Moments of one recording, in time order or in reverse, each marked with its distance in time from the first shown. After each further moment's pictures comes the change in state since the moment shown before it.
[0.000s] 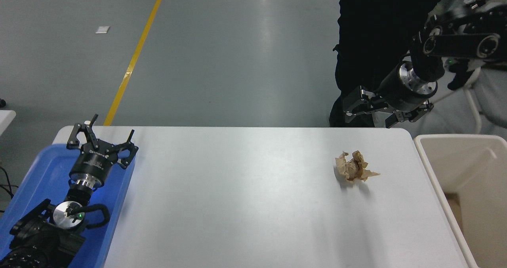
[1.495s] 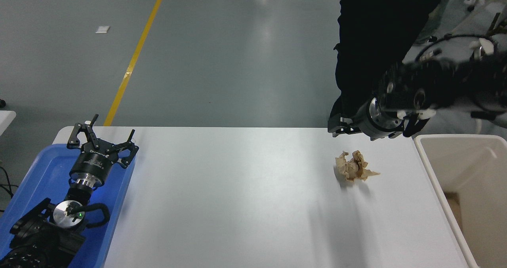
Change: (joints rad) left arm -0.002 0.000 0.001 -0.002 0.001 0.000 0.000; right arm -0.461 0.199 -0.046 -0.085 0.101 -0.592 0.001
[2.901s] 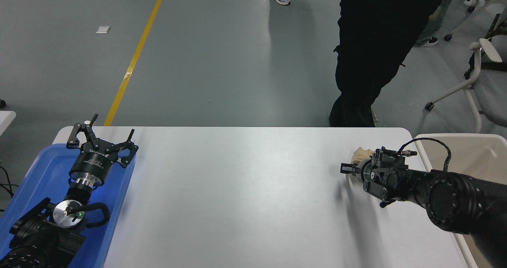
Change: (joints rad) left arm 0.000 0.000 -0.003 0.001 0.000 0.000 0.000; right arm -0.655 0.062 0.126 -0.629 -0.120 -0.164 -0.044
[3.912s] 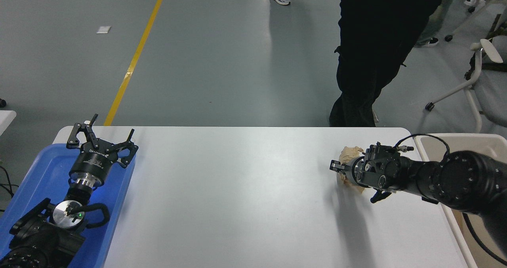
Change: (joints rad) left arm 0.000 0.000 0.000 0.000 0.000 0.000 0.000; right arm 0.235 -0.091 0.089 0.345 0.045 0.012 0.000
